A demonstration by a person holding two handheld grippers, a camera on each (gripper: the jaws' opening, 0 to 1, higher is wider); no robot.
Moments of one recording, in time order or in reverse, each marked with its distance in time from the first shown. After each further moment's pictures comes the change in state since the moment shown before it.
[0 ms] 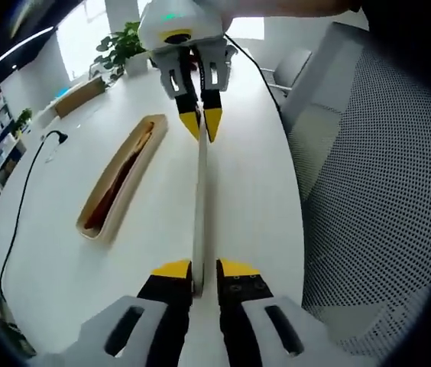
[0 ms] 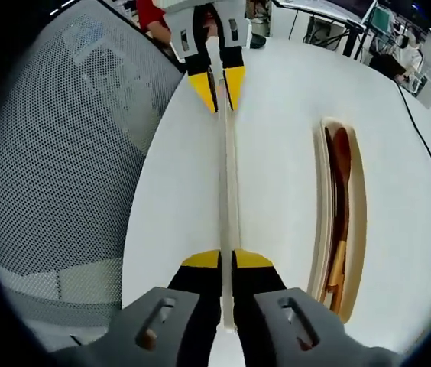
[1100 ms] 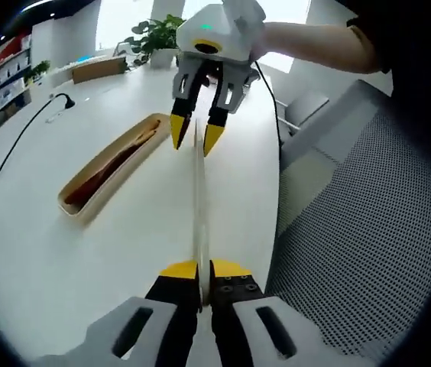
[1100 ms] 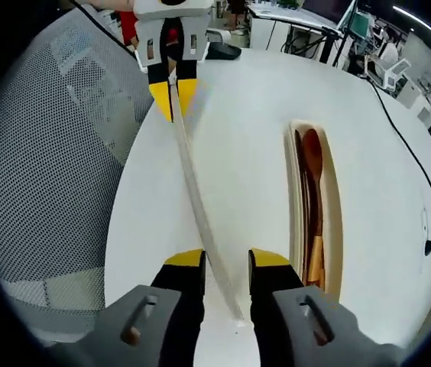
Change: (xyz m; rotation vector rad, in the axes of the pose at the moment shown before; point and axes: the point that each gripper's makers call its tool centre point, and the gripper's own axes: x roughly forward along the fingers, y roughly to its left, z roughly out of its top) left arm -0.005 -0.023 0.020 -0.300 -0.087 -0.130; right arm -0.008 -0.018 -0.008 0.031 -0.058 -0.138
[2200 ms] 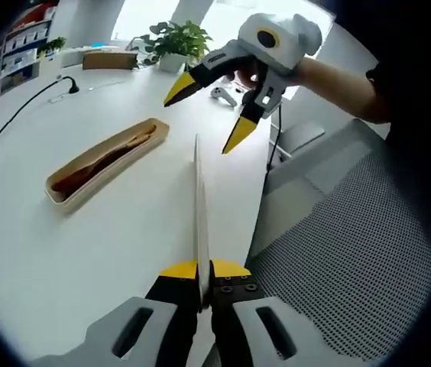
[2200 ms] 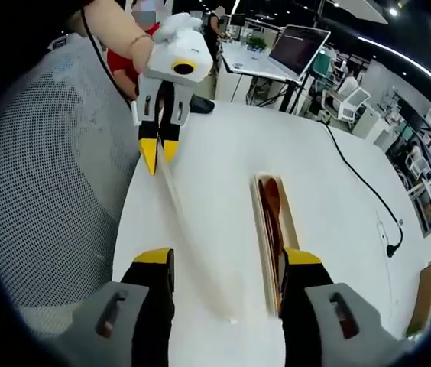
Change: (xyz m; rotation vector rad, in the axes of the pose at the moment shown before) left arm -0.006 -0.020 0.016 -0.196 -0.075 -0.103; right arm -0.056 0.002 0.042 0.003 -0.233 -0.232
